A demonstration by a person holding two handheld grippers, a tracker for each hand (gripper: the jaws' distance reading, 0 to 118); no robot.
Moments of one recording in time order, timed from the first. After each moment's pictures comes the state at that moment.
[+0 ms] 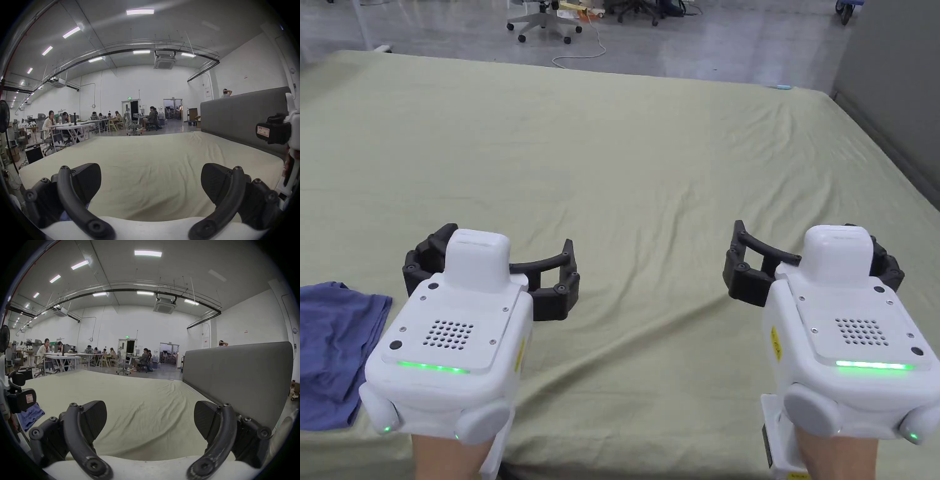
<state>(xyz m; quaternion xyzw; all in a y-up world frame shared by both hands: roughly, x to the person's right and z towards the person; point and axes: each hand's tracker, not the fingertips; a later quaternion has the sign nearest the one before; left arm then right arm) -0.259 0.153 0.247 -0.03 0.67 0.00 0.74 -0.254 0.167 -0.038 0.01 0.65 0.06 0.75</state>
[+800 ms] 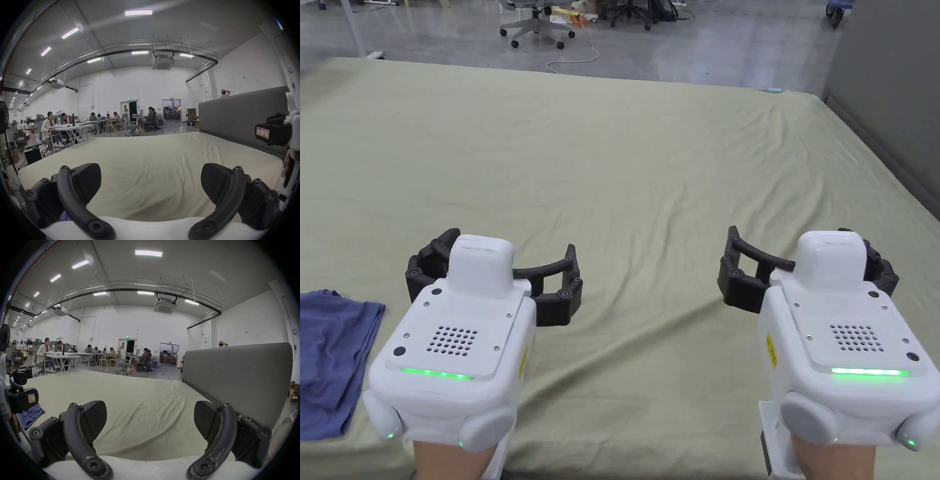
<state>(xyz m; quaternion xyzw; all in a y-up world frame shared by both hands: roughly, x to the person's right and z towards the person) -0.261 0.153 0.239 -0.04 0.66 0.00 0.75 -0.250 0.168 -0.039 0.02 0.65 0.06 0.75</state>
